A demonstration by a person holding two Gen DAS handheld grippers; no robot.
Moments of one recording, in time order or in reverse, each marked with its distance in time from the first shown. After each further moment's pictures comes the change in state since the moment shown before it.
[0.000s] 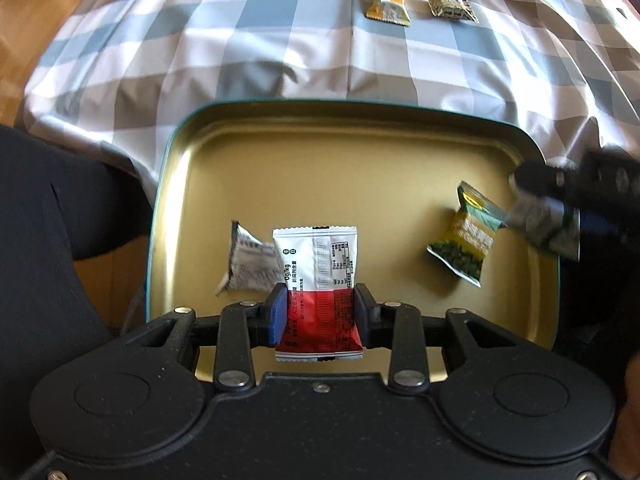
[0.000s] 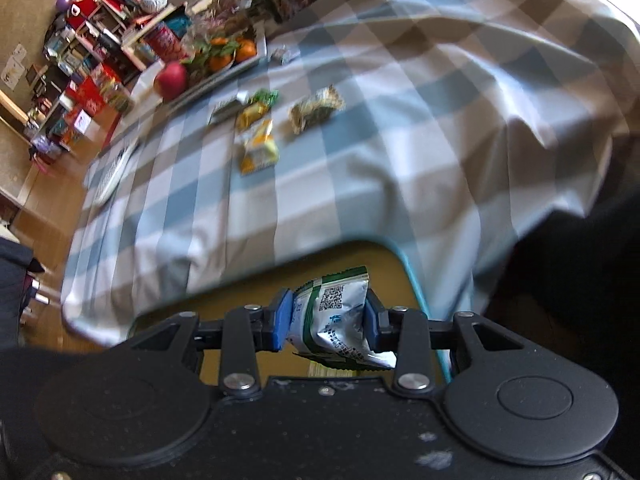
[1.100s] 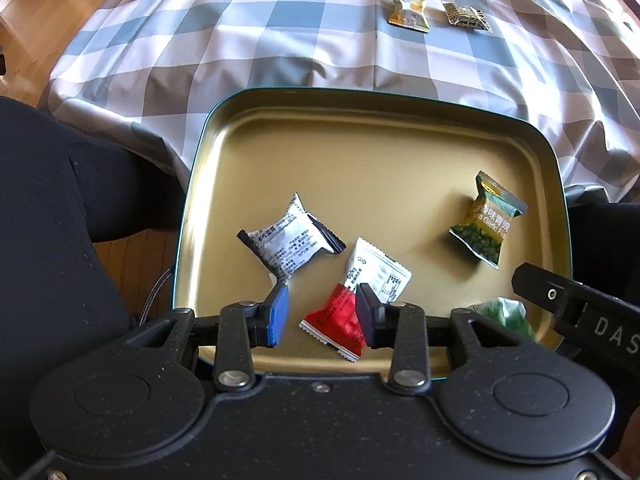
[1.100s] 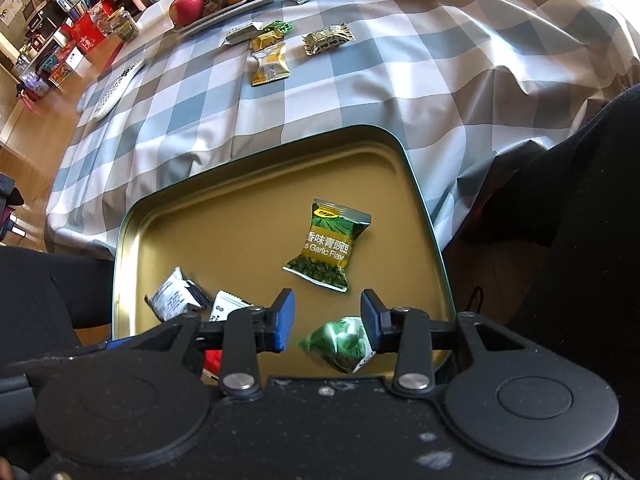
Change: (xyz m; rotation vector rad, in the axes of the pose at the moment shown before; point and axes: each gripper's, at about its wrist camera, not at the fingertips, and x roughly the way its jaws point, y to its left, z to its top) left arm -0.009 0.015 -0.021 -0.034 -0.054 0.025; right arm -0.024 0.011 -0.050 -0.103 0.121 -0.078
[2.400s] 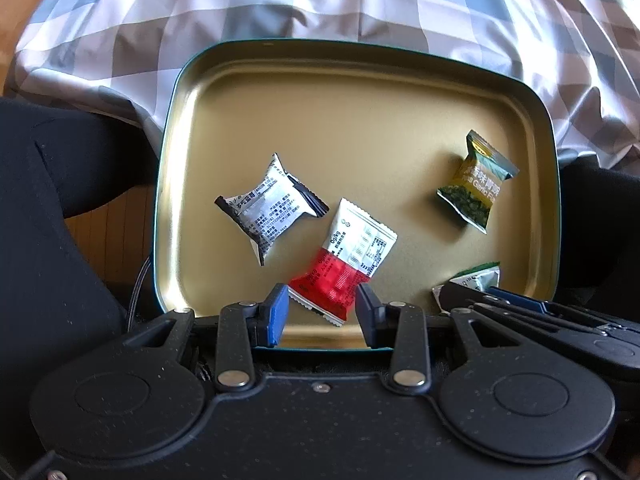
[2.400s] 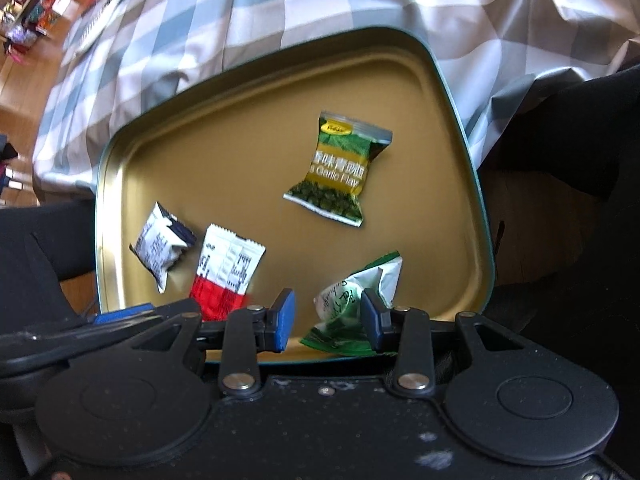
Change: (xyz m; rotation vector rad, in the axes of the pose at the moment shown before) left arm 0.009 0.000 0.020 0.026 0.208 -0.058; right arm 0.048 0.006 0.003 -0.016 0.299 0.010
